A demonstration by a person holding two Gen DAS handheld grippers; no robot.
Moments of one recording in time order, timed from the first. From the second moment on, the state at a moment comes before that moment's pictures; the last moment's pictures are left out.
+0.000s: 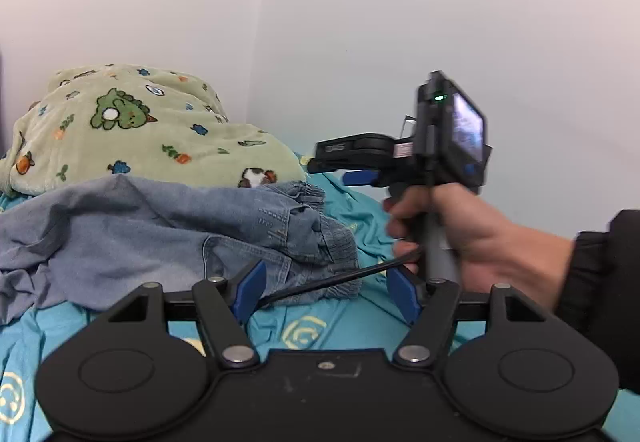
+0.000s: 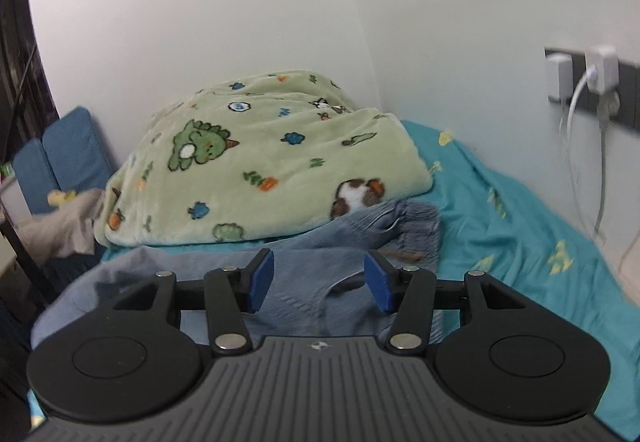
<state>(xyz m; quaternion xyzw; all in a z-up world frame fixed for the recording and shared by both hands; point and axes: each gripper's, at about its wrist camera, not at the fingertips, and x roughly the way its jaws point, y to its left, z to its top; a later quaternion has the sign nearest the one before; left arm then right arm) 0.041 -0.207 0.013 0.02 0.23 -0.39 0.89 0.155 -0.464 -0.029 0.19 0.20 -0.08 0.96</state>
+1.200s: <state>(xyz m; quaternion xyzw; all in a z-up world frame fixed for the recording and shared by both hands) 0.194 -0.078 -0.049 -0.10 0.30 -0.22 0.92 0.160 -0.479 -0.112 0.37 0.16 -0.24 0.88</state>
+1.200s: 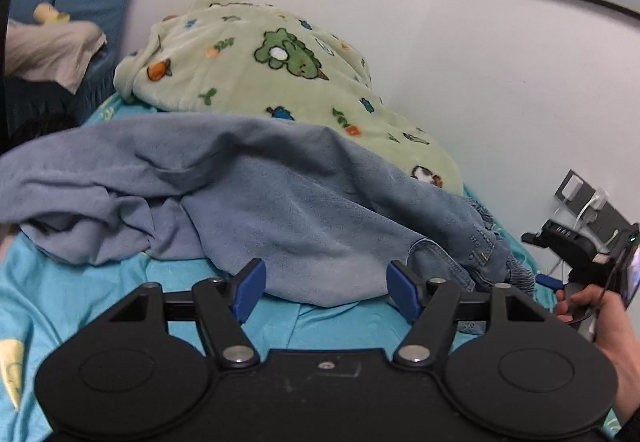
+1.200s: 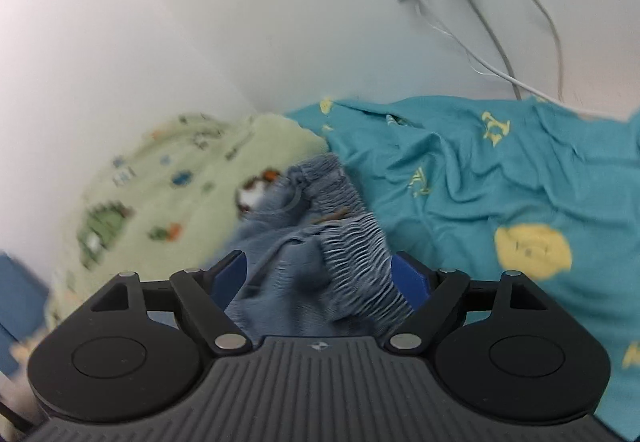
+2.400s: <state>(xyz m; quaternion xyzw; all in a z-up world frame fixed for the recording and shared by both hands) 0.165 -0.058 -0.037 -0.14 0.27 -0.21 0.93 0.063 -0.447 -0.108 0.37 0.36 -0.16 0.84</state>
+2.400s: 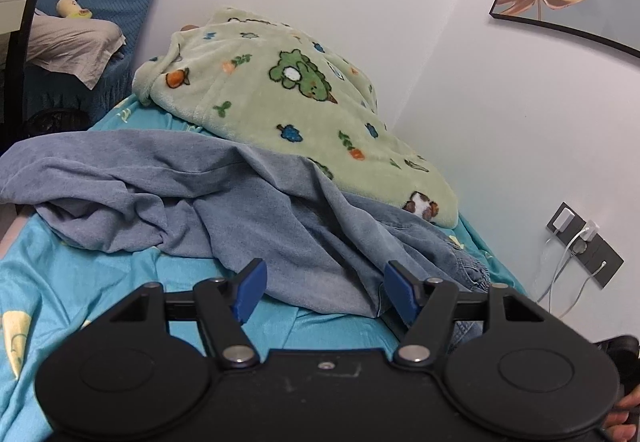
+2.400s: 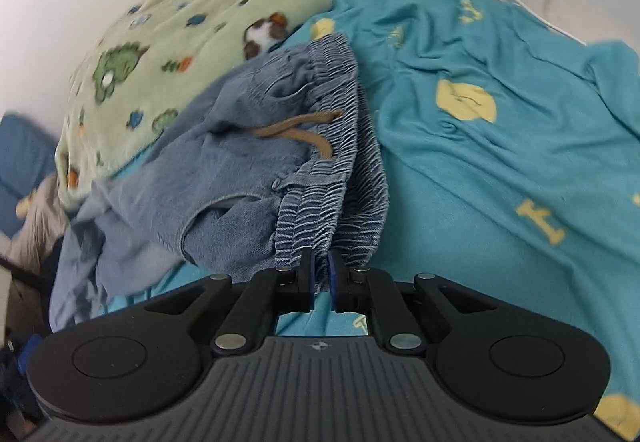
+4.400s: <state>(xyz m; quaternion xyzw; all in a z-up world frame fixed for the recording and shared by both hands) 0.164 -0.060 -0.045 -0.14 0.29 -0.21 0.92 0.097 -0.522 -0.134 0.51 0.25 -0.26 0.78</state>
